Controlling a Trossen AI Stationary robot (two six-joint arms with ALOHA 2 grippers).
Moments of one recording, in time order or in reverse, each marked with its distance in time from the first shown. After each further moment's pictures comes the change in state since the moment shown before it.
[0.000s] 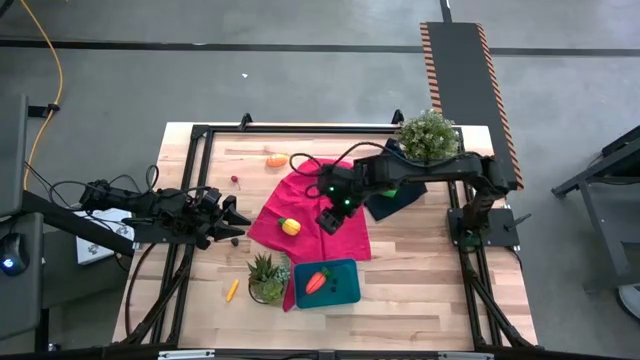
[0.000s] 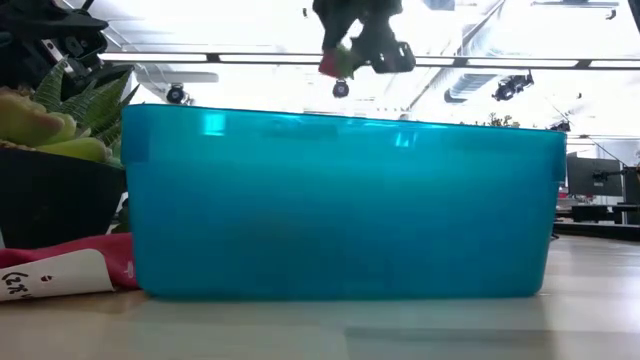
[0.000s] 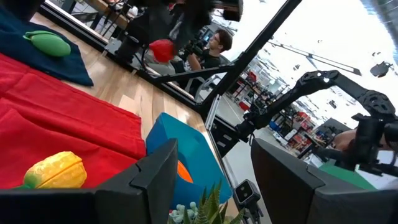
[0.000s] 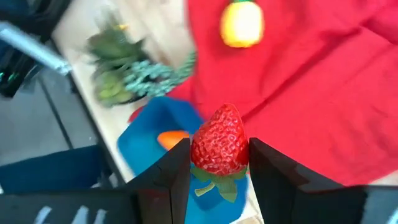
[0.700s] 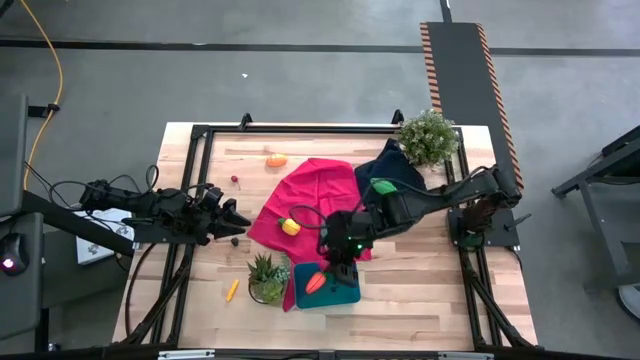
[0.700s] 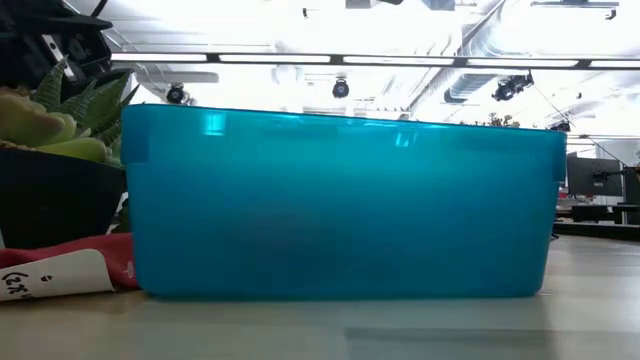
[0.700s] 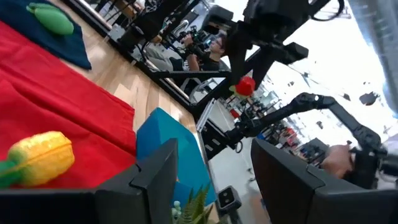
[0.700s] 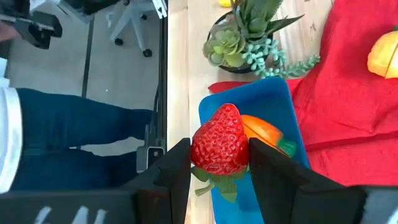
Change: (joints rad) left arm 0.000 0.000 0.000 0.000 -0.011 -0.168; right arm 0.266 -0.040 0.000 0.162 0.029 -0.215
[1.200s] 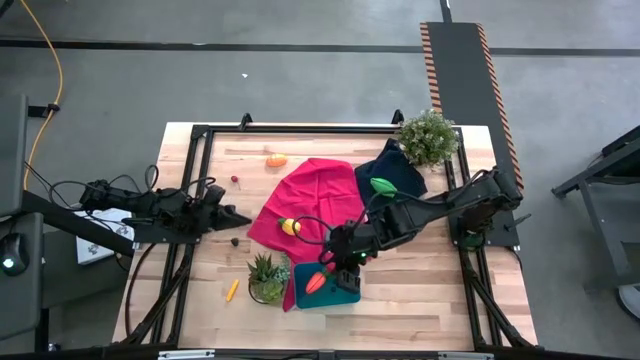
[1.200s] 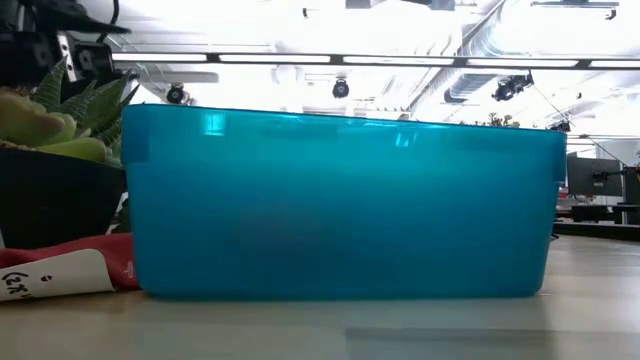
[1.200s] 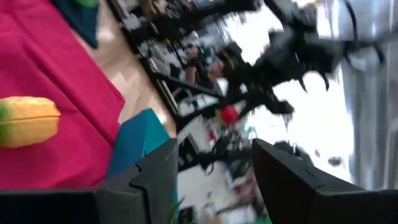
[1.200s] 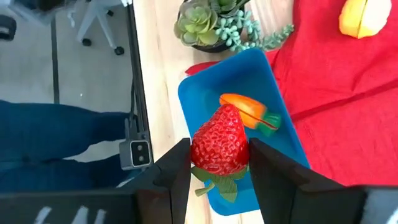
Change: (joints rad) left arm 0.000 0.000 0.000 0.018 -0.097 -0.358; right arm 0.046 0.003 0.000 -0.087 0.121 0.127
